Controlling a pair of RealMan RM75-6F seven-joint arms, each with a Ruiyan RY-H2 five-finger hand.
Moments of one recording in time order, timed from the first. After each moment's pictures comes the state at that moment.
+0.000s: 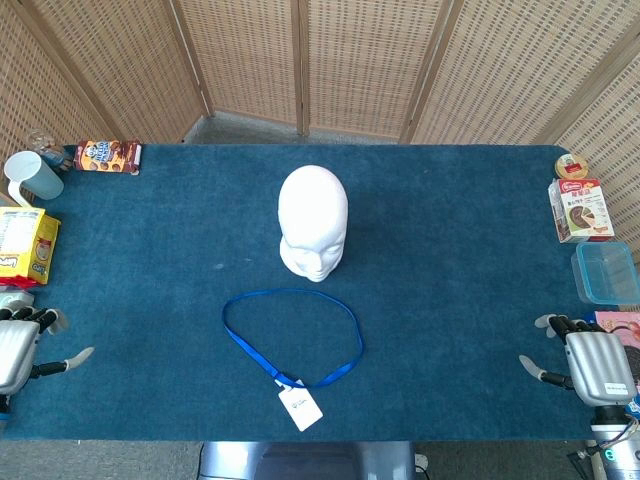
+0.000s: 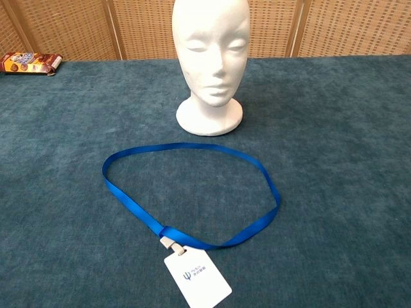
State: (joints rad) left arm -0.10 -1.08 -0.02 -1.67 1.49 1.45 0.18; right arm 0.08 -1.10 0.05 -1.64 -1.51 1.47 -0.11
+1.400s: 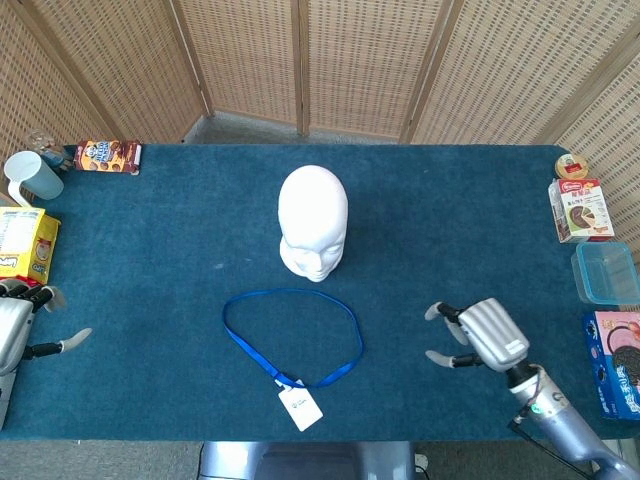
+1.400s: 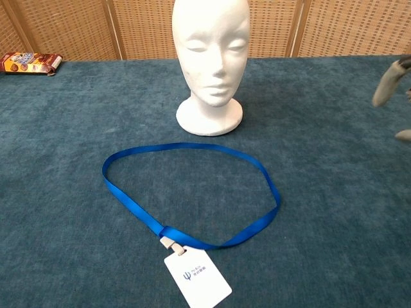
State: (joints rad) left arm -0.15 -0.97 -0.07 -1.76 1.51 1.45 0.16; right arm 0.37 -1.19 0.06 -1.59 -1.77 1.25 0.18
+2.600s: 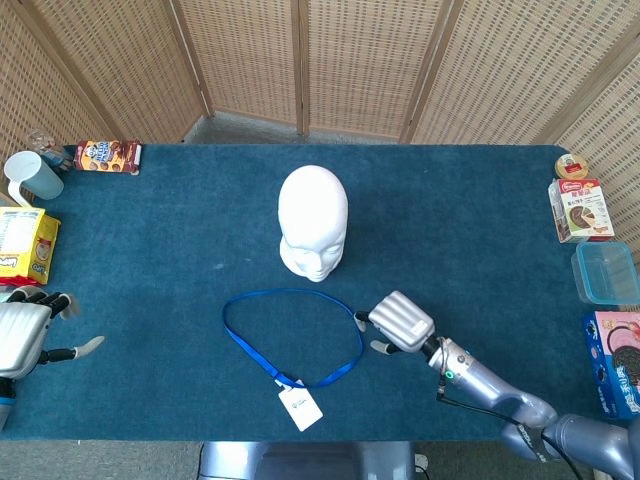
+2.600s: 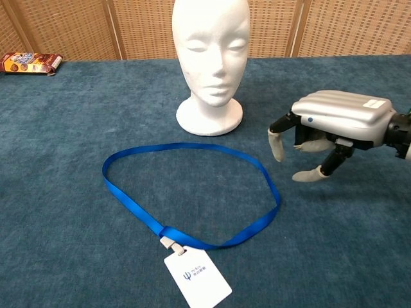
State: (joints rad) left arm -0.17 -0.99 -0.04 -1.76 1.51 1.40 0.19; right arm 0.67 -1.49 0.03 -1.33 -1.77 1.03 0.12
